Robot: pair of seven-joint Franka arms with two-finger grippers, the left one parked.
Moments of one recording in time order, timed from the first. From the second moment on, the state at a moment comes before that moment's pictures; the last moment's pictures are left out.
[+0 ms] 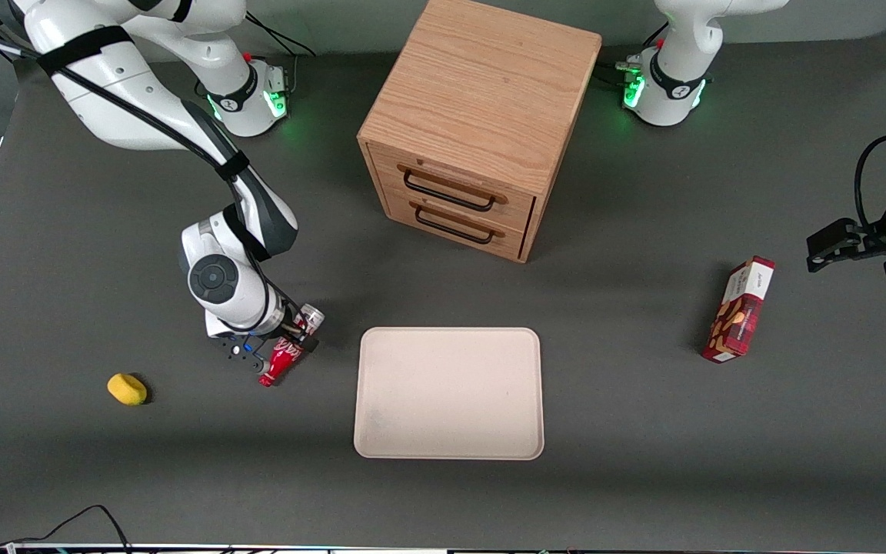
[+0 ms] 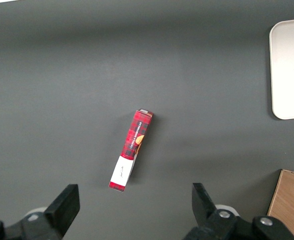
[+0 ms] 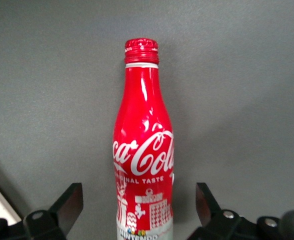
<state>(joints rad) 0.06 0.57 0.26 -1.88 -0.25 2.40 1.04</state>
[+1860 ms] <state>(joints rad) -0.01 0.26 0.34 -1.78 -0.12 1.92 0.88</state>
